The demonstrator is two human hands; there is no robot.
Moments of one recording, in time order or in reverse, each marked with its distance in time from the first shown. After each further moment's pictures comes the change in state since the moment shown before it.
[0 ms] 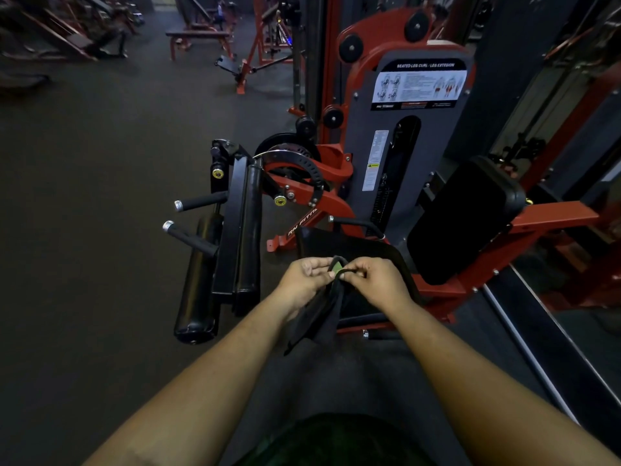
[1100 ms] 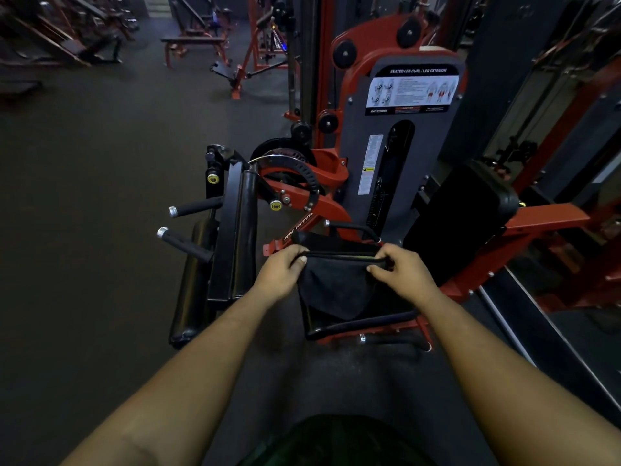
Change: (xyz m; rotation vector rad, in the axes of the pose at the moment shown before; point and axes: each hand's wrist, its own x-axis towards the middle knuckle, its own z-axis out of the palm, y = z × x) left_hand 0.022 0.016 -0.043 0.764 0.176 0.272; right_hand 0.010 0.030 -0.052 0.007 0.035 0.052
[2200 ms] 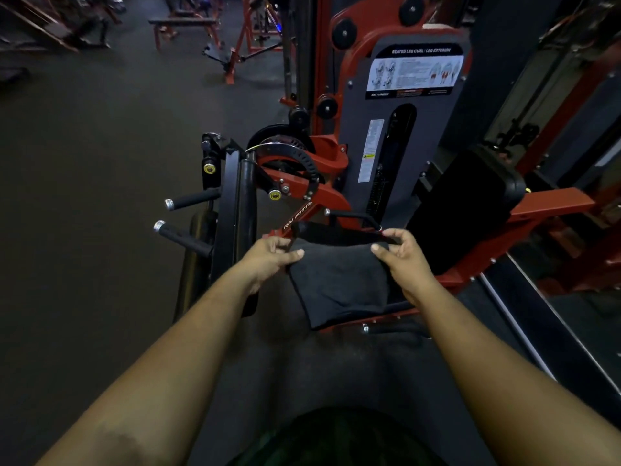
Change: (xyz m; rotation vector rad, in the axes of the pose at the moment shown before) left_hand 0.009 -0.006 -0.031 -0.591 -0.193 -0.407; right_hand 0.007 -0.009 0.025 0.835 0.088 0.254
